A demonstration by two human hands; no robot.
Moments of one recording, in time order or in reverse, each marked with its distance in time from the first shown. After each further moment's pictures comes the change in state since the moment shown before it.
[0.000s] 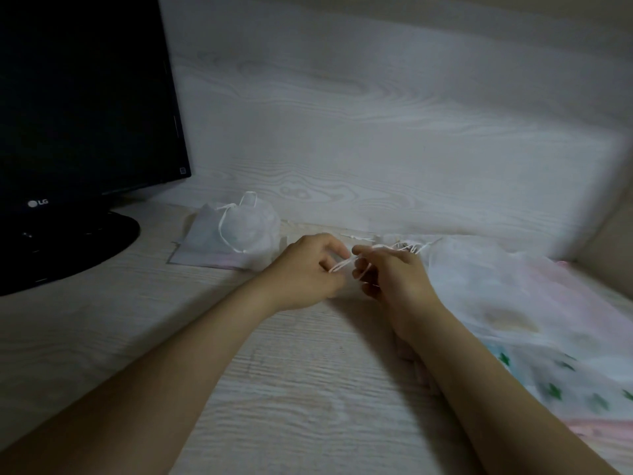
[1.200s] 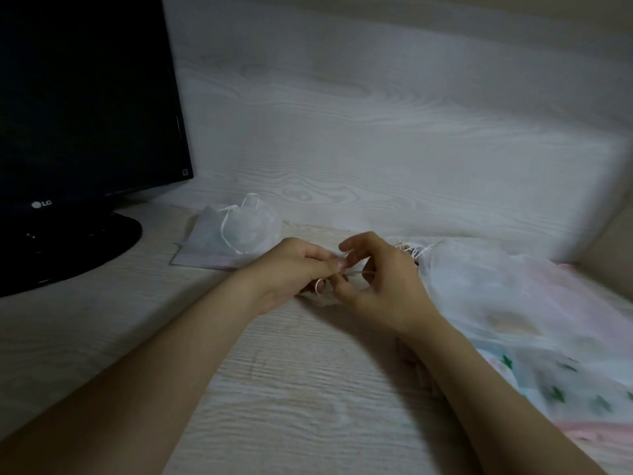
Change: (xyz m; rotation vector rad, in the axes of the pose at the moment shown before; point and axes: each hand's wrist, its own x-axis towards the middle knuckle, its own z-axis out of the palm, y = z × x) left_hand 0.001 -0.008 -0.015 -0.437 -0.123 -0.206; right_hand -0.017 -0.002 -0.002 -0.715 -0.124 -0.657
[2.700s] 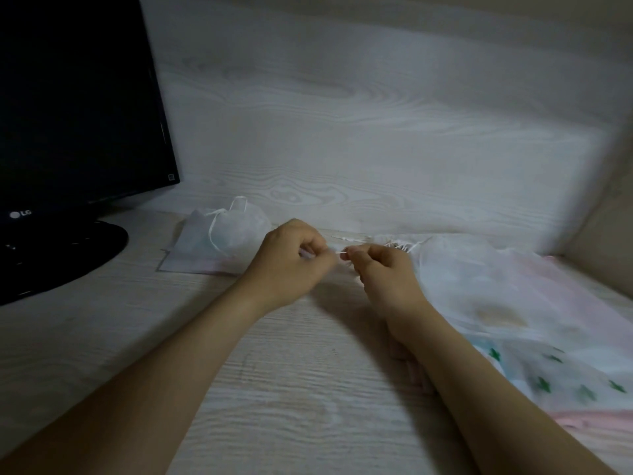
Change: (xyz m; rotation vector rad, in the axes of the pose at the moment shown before) left_hand 0.001 0.006 0.012 0.523 0.356 0.428; right_hand 0.010 0.012 0.005 0.471 0.123 0.423
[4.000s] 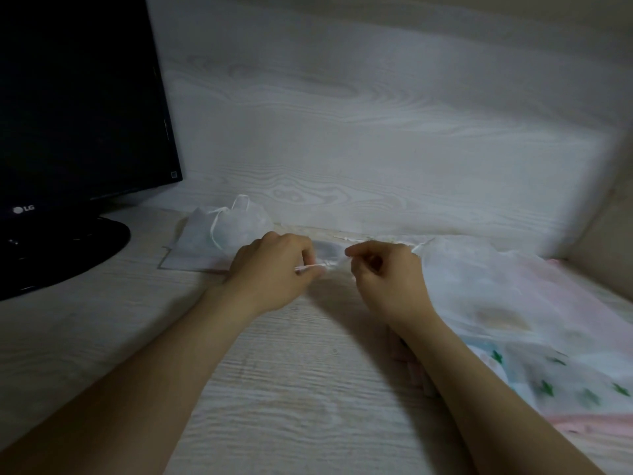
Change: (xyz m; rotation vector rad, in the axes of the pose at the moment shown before) left_hand -0.004 -0.015 -0.014 0.516 -0.086 0.014; right_hand -0.003 0.001 -0.009 -0.463 0.059 -0.283
